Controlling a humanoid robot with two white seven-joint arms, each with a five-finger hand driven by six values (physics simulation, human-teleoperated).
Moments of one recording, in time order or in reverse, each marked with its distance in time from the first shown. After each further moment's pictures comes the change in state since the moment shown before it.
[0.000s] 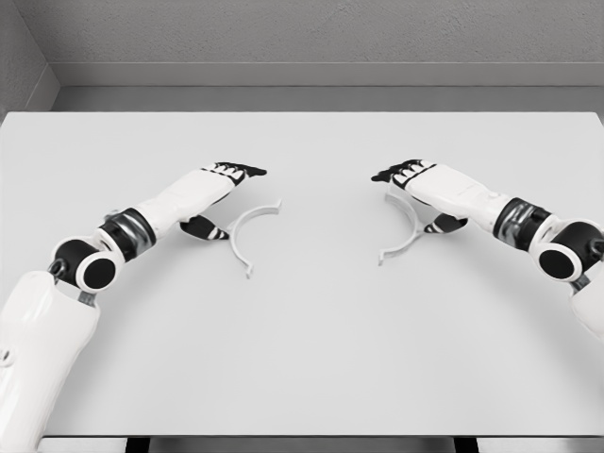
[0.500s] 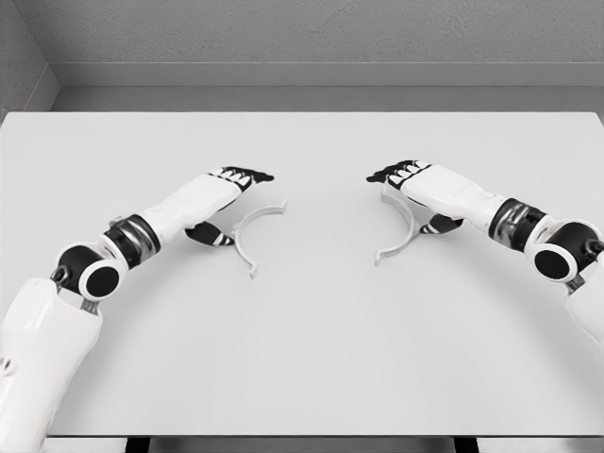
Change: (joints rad) left arm 0.028 -0.001 -0.009 -0.050 0.001 0.000 0.000; right arm 0.000 0.011 0.001 -0.004 0.001 0.000 0.002
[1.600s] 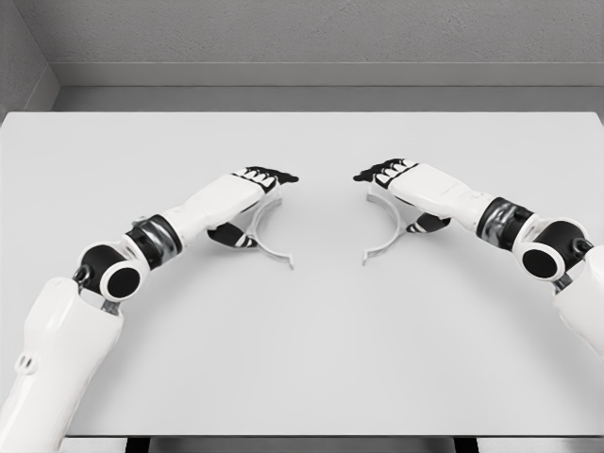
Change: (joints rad) left arm -0.008 -0.047 -0.030 -0.016 -0.006 0.001 0.001; right arm -0.006 0.031 0.006 -0.010 0.000 0.000 0.002
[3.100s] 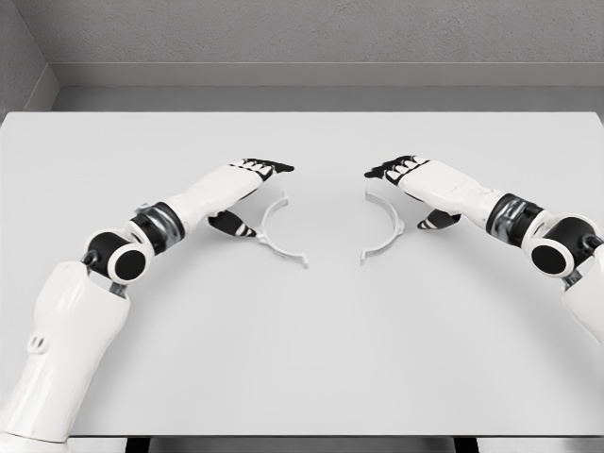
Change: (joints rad) left arm -0.068 -0.040 0.011 0.126 -0.011 0.000 0.001; right arm -0.012 -0.020 0.001 0.021 0.006 0.003 -0.001
